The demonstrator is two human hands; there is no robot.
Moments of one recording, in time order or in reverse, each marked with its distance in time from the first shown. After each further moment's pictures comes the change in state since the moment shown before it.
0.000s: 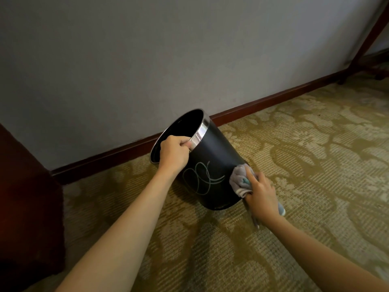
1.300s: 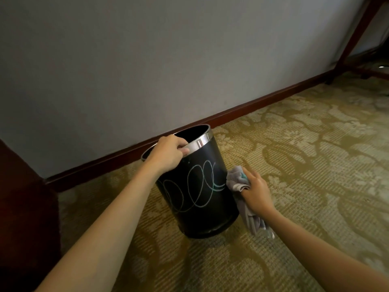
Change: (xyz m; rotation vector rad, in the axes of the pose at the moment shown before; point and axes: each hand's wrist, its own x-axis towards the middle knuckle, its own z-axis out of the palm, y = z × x) left_hand -0.004 0.031 -0.031 0.307 -0.413 0.134; right_hand 0.002 0.005 -0.015 0.313 -0.074 0.145
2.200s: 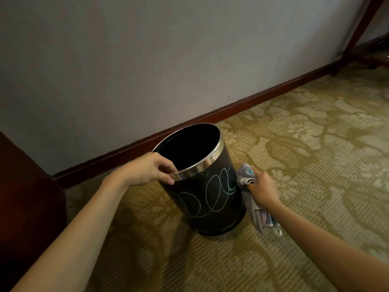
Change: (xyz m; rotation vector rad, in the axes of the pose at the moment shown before) left_hand -0.036 -0.054 -0.021 -0.116 -0.471 0.078; right_hand 0.002 0.010 -0.002 -0.049 -0.059 0.147
